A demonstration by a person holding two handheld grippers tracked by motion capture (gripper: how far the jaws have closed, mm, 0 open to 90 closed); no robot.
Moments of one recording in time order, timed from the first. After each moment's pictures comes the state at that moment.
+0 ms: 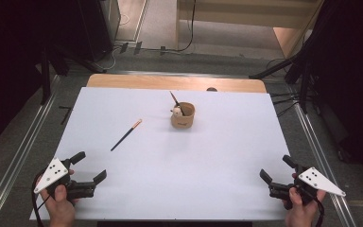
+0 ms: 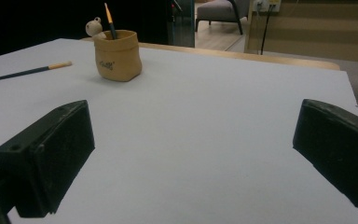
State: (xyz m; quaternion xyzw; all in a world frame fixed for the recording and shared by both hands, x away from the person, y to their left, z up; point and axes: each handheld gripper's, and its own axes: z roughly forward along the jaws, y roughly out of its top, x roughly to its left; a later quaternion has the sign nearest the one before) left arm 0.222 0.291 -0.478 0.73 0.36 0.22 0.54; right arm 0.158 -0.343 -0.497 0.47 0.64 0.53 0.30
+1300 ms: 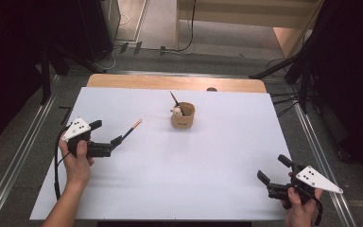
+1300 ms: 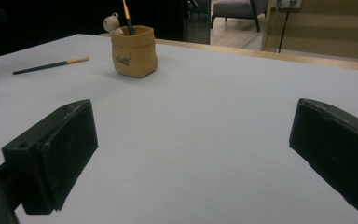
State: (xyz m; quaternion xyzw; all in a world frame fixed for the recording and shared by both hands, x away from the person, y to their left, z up) left arm 0.322 0.252 -0.448 0.76 0.37 0.19 0.51; right arm 0.162 -0.341 -0.497 0.45 0.66 0.54 0.28
